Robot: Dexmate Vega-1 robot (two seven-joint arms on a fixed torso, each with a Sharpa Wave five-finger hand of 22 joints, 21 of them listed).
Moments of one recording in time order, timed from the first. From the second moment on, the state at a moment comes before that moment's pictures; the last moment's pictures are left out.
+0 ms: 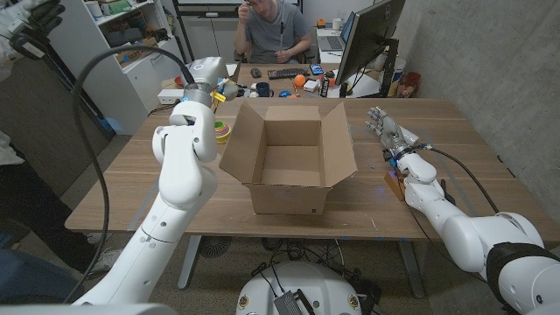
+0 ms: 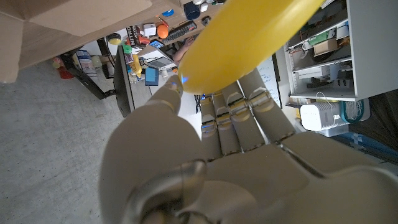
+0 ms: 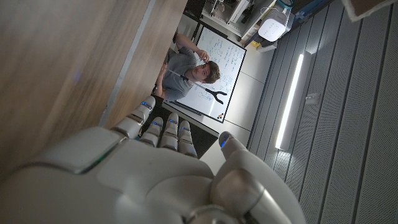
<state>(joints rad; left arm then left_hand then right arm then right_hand) 1.00 0.41 0.34 -2.39 1.46 0.64 -0.52 1.03 0.04 0.46 -0.13 0.18 0.79 0.16 0.25 0.21 0.84 0.03 0.36 0.20 1.07 -0.09 0.28 0.19 1.02 -0.13 0.81 0.21 -0.55 -0.24 -0.05 -0.59 0.27 0.60 0.35 0.09 0.09 0.43 0.09 0.22 0.08 0.04 0.18 0.17 0.10 0.02 0.21 0.18 -0.01 -0.04 0.18 0.18 0.20 -0.04 0.19 0.17</state>
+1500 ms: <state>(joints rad) 0.81 0.52 0.52 -2.40 1.16 0.70 -0.62 1.02 0.06 0.46 -0.12 0.18 0.80 0.16 0.24 0.21 0.86 0.02 0.35 0.21 1.09 -0.11 0.27 0.19 1.04 -0.16 0.83 0.20 -0.62 -0.28 -0.05 -0.70 0.31 0.59 0.35 0.09 0.09 0.43 0.09 0.22 0.08 0.04 0.18 0.17 0.10 0.02 0.21 0.18 -0.01 -0.03 0.18 0.18 0.20 -0.04 0.19 0.17</state>
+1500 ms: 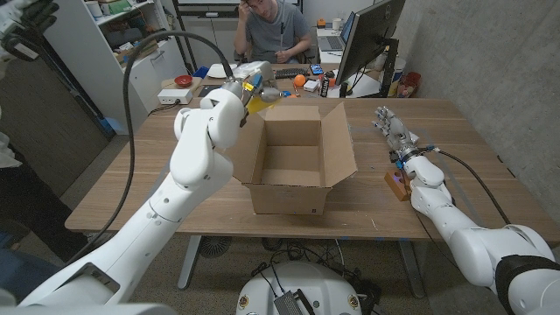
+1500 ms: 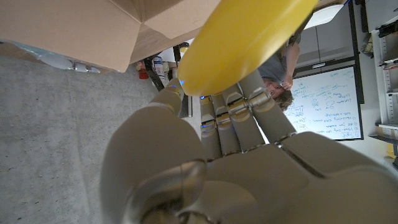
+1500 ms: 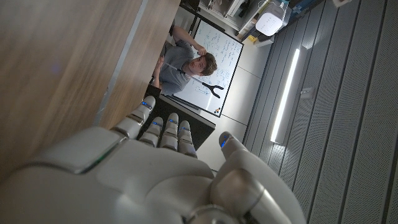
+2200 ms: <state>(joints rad) 0.75 0.59 0.63 -2.37 1.11 0.71 -0.68 1.01 0.06 0.46 -0.12 0.18 0.80 0.16 0.23 0.21 0.87 0.02 0.34 0.21 1.09 -0.11 0.26 0.19 1.04 -0.16 0.84 0.20 -0.65 -0.30 -0.06 -0.80 0.33 0.62 0.32 0.10 0.09 0.42 0.07 0.22 0.12 0.02 0.20 0.17 0.12 0.02 0.22 0.18 0.01 -0.03 0.18 0.18 0.21 -0.04 0.19 0.17</state>
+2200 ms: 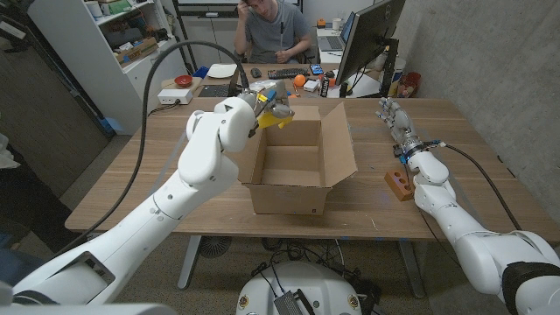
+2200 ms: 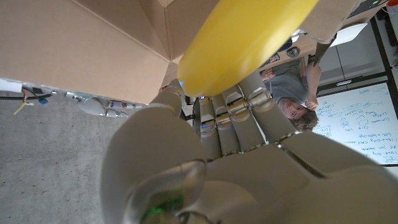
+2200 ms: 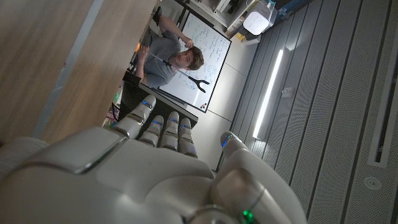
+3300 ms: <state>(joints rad) 0.72 0.62 0.74 -2.25 1.14 0.72 -0.75 1.01 0.06 0.47 -0.12 0.18 0.81 0.15 0.22 0.21 0.87 0.01 0.33 0.22 1.10 -0.11 0.25 0.19 1.03 -0.16 0.84 0.20 -0.70 -0.37 -0.13 -1.01 0.35 0.61 0.26 0.10 0.09 0.42 0.06 0.22 0.13 0.02 0.19 0.17 0.12 0.02 0.22 0.18 0.02 -0.03 0.18 0.18 0.22 -0.04 0.19 0.17</state>
